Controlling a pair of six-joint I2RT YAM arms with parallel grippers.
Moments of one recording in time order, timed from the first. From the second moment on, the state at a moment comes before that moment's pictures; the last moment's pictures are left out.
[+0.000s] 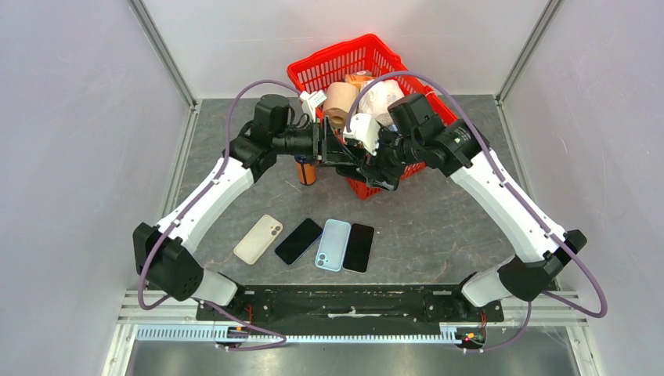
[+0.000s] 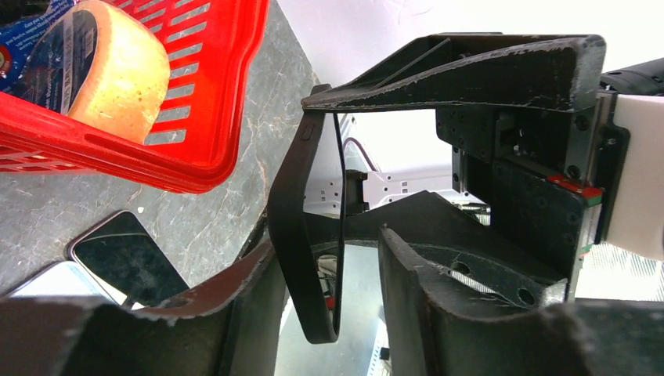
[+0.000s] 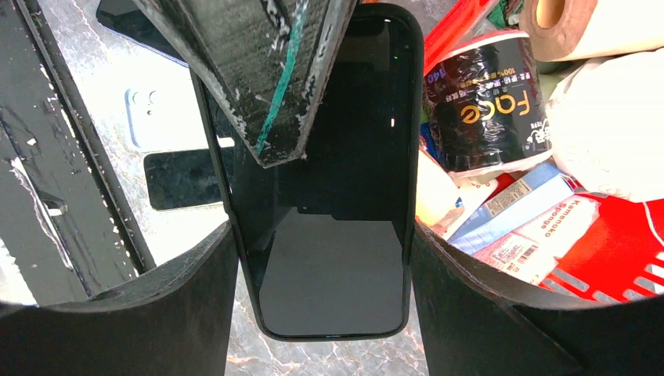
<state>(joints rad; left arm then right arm) -0.50 1.45 1.37 -0.32 0.87 -0.72 0.67 1.47 1.77 -1.12 -0.26 -0.56</state>
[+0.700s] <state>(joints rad) -0.51 1.47 1.36 -0.30 0.88 -0.78 0.68 1.48 1.80 -1.12 -0.22 -0.54</state>
